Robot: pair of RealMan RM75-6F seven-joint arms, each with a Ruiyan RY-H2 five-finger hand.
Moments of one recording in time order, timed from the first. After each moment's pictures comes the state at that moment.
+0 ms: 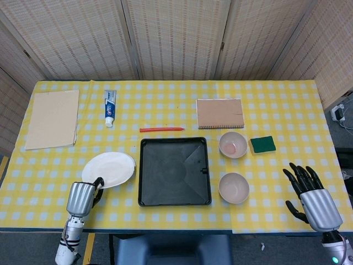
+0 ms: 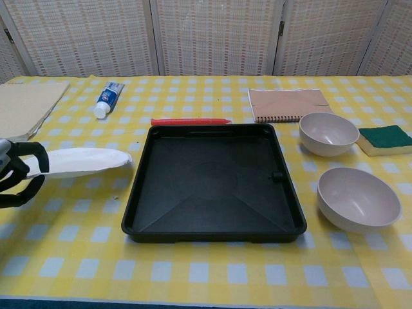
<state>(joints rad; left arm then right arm) -0.24 -1.83 -0.05 -1.00 1.63 1.60 0.19 0.05 -1.09 -0.03 -1.63 -1.69 1.52 -0.07</state>
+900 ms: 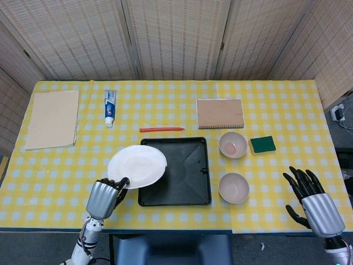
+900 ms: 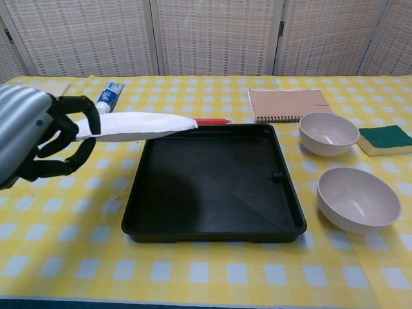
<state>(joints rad) -0.35 -1.86 -0.06 -1.24 1.80 1.64 0.38 0.03 -1.07 -0.06 -1.63 -1.74 1.56 -0.03</state>
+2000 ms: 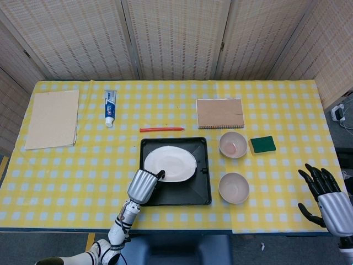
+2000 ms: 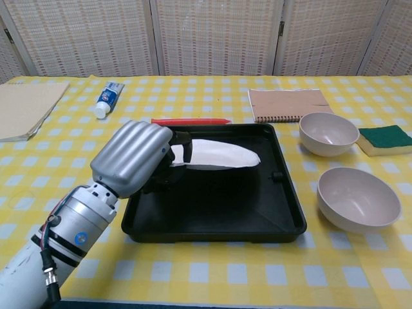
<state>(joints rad) -0.57 -2.20 -0.15 -0.76 1.68 1.42 0.19 0.02 -1.02 -0.05 -1.61 -1.69 1.56 0.10</state>
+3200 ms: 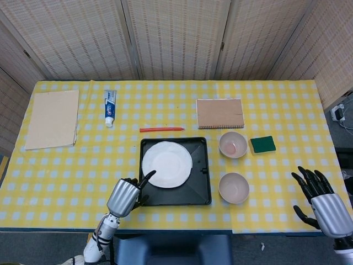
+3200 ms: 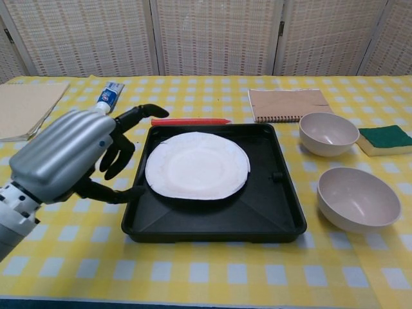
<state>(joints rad) -0.44 -1.81 0.01 -1.35 1.68 1.49 0.37 0.03 -1.03 -0.06 -1.61 -1.73 1.55 0.05</state>
